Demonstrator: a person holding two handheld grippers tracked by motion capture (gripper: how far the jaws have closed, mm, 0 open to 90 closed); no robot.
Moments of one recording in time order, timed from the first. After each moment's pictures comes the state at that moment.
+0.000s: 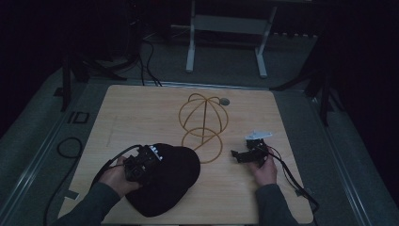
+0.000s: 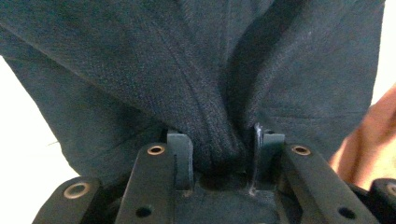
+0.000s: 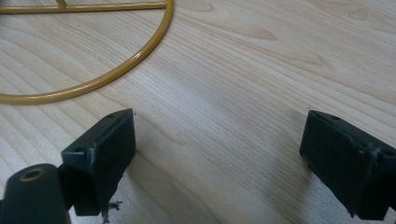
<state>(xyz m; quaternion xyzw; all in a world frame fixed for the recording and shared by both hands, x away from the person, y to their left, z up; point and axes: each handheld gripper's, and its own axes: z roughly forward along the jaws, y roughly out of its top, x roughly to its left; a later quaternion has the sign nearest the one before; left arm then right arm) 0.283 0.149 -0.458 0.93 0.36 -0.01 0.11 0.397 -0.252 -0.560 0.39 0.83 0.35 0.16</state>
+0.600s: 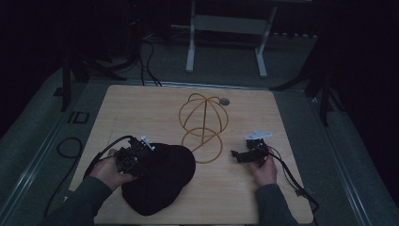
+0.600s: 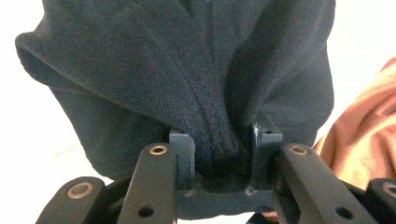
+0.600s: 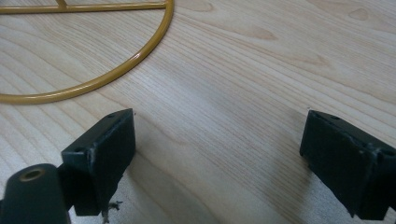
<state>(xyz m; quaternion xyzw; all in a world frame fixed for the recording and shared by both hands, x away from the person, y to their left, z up) 0.289 0.167 -0.428 0.91 0.38 -0.01 0.14 0.397 -0.252 -0.560 0.39 0.83 0.35 0.16</state>
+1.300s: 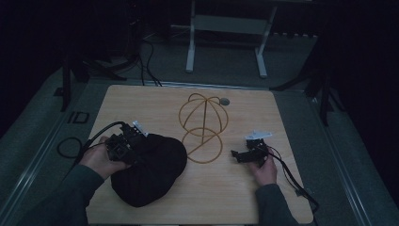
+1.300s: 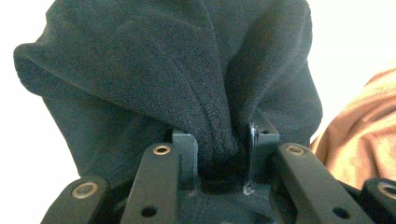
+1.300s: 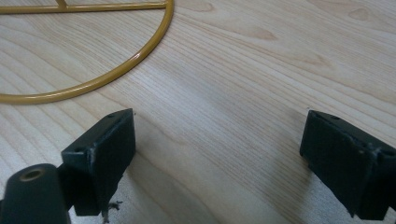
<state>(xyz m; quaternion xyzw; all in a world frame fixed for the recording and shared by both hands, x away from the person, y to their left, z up) 0.299 0.179 -0.385 0.91 0.39 0.01 0.14 0.397 -0.252 -0.560 0.39 0.83 0.35 0.16</state>
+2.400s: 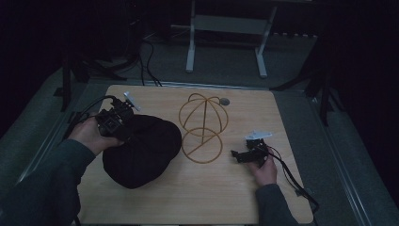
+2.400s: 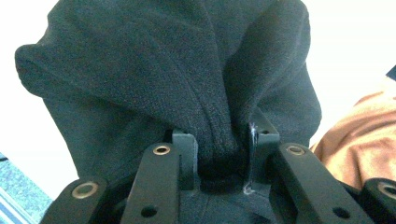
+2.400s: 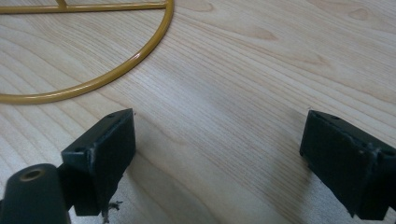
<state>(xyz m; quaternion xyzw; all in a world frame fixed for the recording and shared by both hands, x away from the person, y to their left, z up) 0.328 0.193 -0.326 0.90 0.41 0.02 0.15 0.397 -0.252 -0.560 0.39 0.84 0.35 0.16</state>
